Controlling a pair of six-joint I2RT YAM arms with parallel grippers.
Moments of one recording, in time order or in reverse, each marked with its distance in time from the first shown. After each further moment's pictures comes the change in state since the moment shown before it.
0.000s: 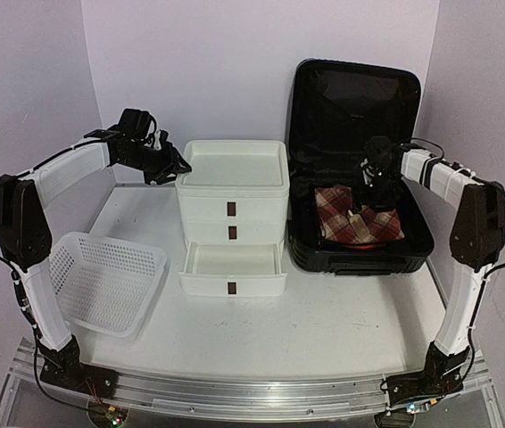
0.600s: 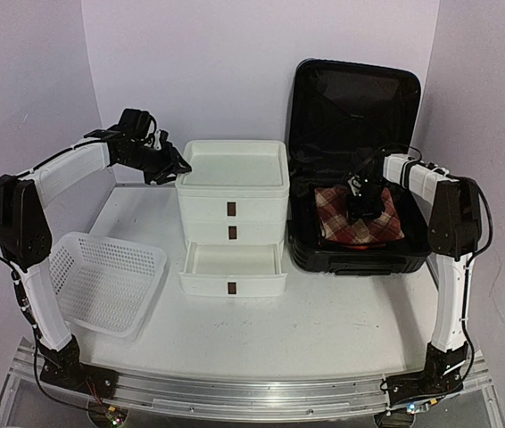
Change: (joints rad) left arm 0.000 0.000 0.000 0.000 0.000 0.000; right arm 0.000 0.226 0.162 -0.098 -0.002 -0.126
